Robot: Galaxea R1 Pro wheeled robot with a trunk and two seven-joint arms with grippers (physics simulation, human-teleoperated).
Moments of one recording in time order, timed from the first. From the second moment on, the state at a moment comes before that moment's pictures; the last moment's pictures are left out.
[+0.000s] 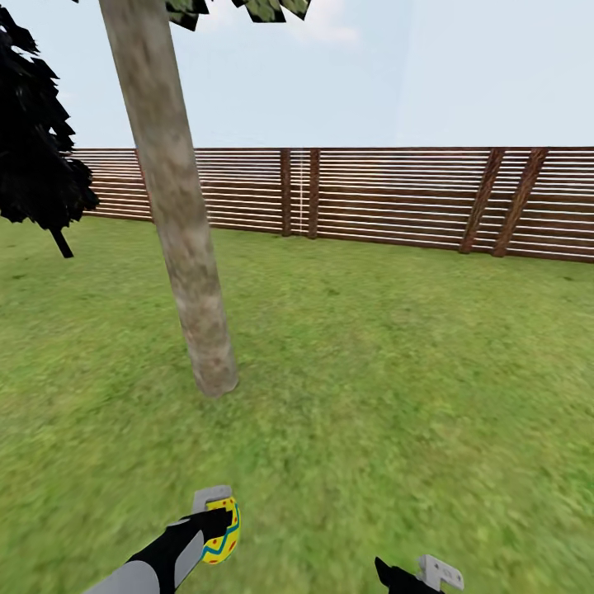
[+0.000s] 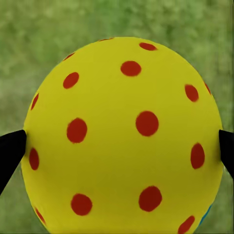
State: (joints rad) left arm -0.60 -0.07 0.19 -0.18 -0.02 0.07 0.06; right arm -0.01 0.07 -0.14 -1.05 -0.31 0.29 0.08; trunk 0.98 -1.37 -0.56
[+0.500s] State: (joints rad) left arm -0.60 -0.08 0.19 -0.19 -0.02 0.07 0.06; right arm -0.01 0.07 -0.14 -1.03 -0.31 0.23 0.09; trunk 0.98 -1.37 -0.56
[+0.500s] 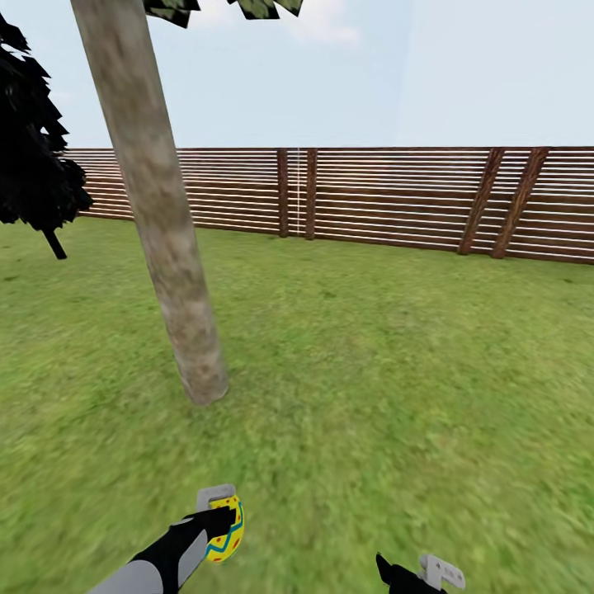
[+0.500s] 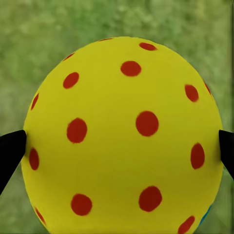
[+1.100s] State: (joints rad) left arm -0.60 -0.08 0.18 -0.21 -0.02 0.08 0.06; right arm -0.01 0.07 -0.14 -1.03 -0.31 0.23 0.09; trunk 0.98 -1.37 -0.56
